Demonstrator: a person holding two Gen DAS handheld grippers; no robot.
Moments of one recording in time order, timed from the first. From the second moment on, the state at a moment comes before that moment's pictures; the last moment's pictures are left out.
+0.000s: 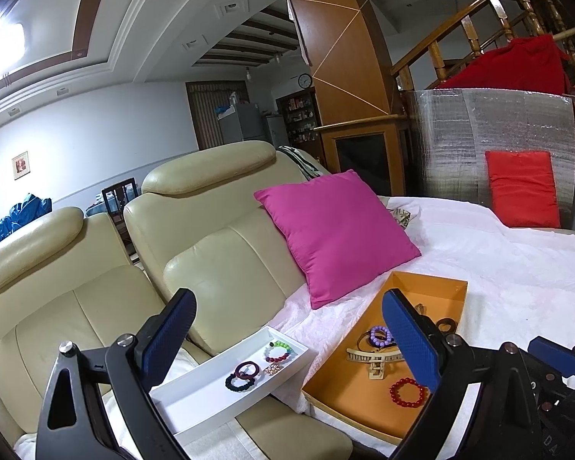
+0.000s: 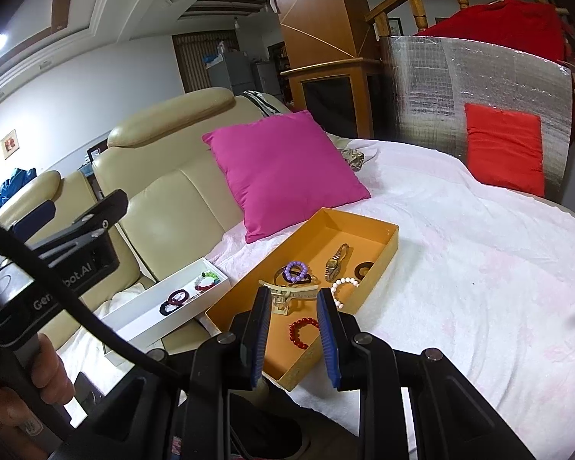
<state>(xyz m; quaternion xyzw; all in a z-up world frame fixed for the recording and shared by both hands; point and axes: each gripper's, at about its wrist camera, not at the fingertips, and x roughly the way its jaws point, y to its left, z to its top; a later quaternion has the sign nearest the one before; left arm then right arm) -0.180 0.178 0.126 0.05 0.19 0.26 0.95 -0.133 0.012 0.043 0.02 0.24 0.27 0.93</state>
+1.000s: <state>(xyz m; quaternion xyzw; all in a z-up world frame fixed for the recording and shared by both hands) -0.177 0.202 0.120 0.03 0.20 0.26 0.95 -0.125 0.028 0.046 0.01 0.25 0.26 0.93</state>
